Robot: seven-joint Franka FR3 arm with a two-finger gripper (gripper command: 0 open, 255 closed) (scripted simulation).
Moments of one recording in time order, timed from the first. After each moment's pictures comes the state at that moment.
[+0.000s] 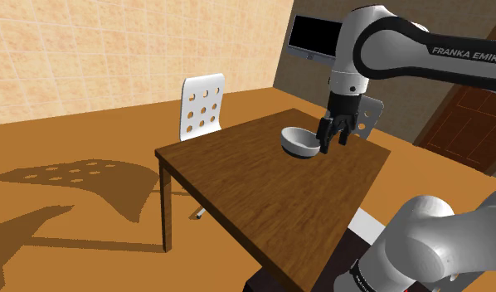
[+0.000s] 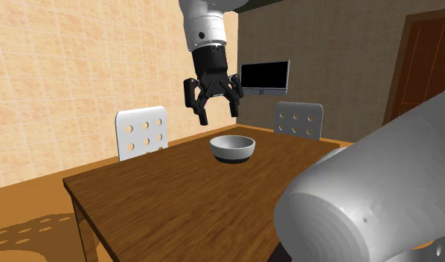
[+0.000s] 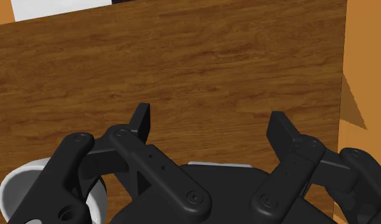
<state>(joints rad) -0.01 -0.78 0.01 -2.40 -0.07 1.46 0.11</state>
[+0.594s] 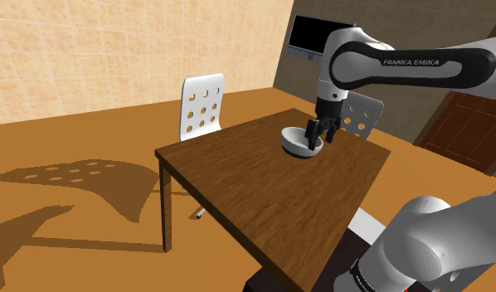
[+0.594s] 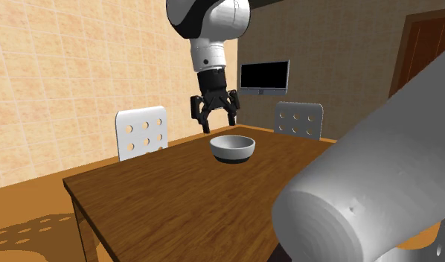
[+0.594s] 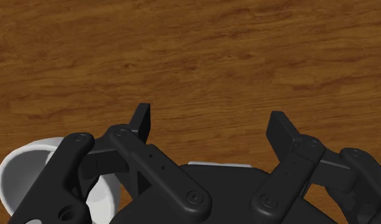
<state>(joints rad) -0.04 -0.60 -0.08 -2.40 -0.14 1.66 0.03</state>
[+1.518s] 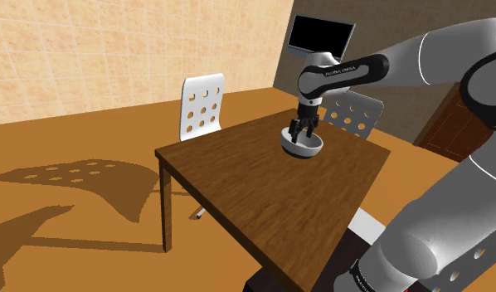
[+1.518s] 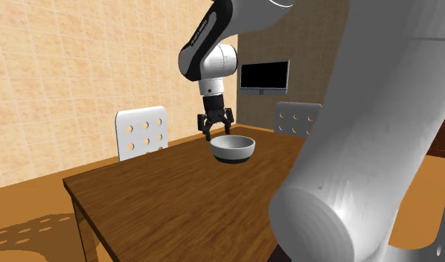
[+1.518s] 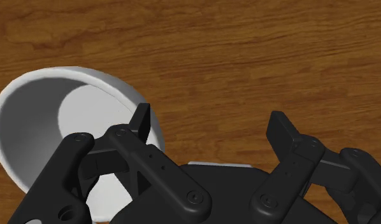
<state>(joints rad) -0.10 -0.14 -0.22 -2.18 -0.16 1.97 -0.15</state>
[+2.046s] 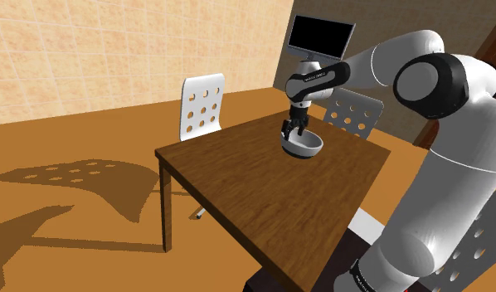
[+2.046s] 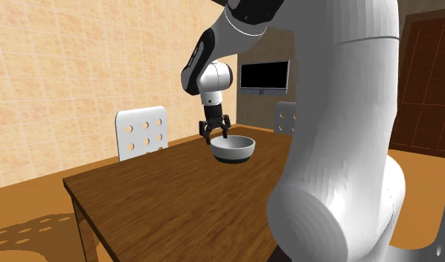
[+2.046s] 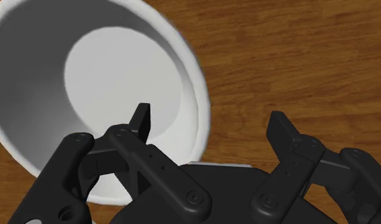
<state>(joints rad) -0.14 0.15 -0.26 -1.95 -0.09 2.07 -0.25</state>
